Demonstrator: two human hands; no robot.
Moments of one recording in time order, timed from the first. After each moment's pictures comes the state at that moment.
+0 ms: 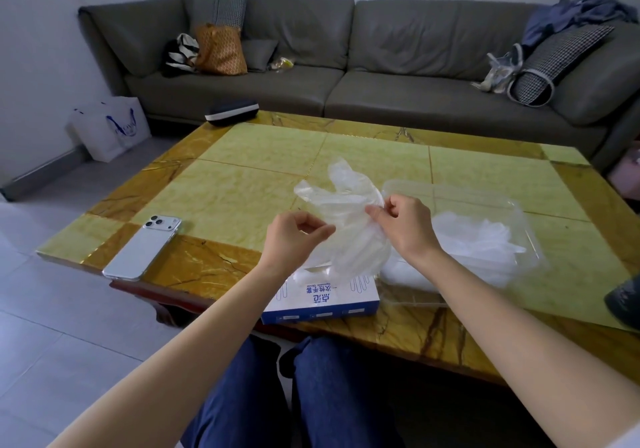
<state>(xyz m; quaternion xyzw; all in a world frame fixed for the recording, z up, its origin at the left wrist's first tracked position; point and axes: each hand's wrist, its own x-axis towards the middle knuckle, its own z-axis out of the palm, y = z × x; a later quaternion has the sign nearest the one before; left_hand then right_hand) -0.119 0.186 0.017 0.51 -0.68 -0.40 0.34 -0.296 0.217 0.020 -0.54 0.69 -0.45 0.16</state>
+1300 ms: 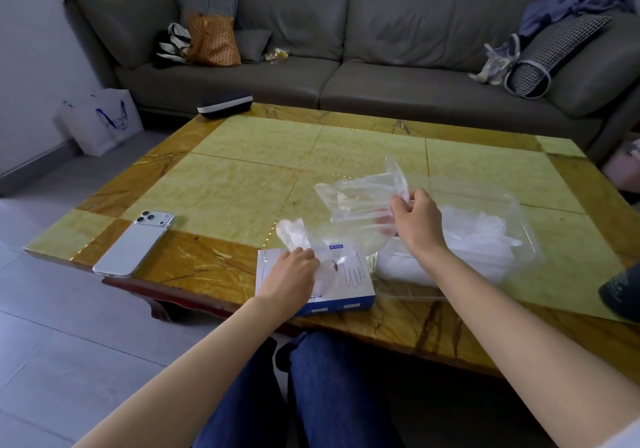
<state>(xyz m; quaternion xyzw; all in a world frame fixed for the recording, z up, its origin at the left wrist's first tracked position) -0.115 0.191 -0.053 0.42 -0.90 -0.07 0.03 -0.311 0.221 0.012 -0.42 0.72 -0.51 0.22</state>
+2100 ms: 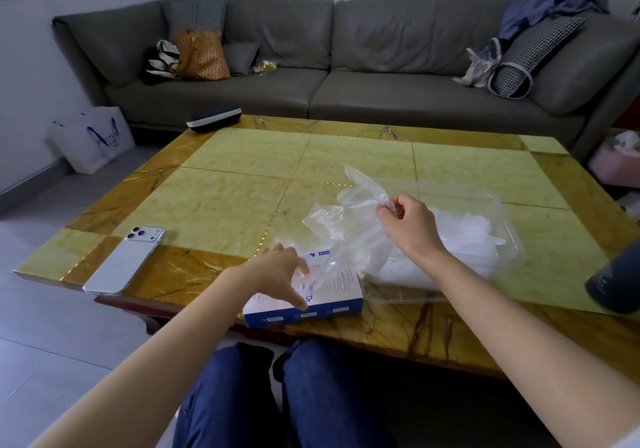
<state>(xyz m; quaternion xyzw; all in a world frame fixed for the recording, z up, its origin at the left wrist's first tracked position) -0.110 0.160 -0.017 0.41 -0.88 -0.16 -0.16 -0.325 0.231 0.015 -0.48 0.72 -0.46 0.20</state>
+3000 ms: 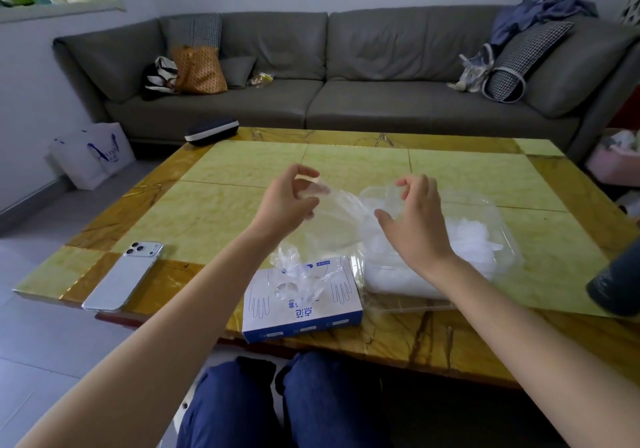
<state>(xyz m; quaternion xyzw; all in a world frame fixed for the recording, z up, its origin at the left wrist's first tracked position) -0.154 0.157 0.068 0.42 -0.71 -0.43 0.36 -0.324 0.242 0.036 -0.56 0.72 -0.41 -0.02</state>
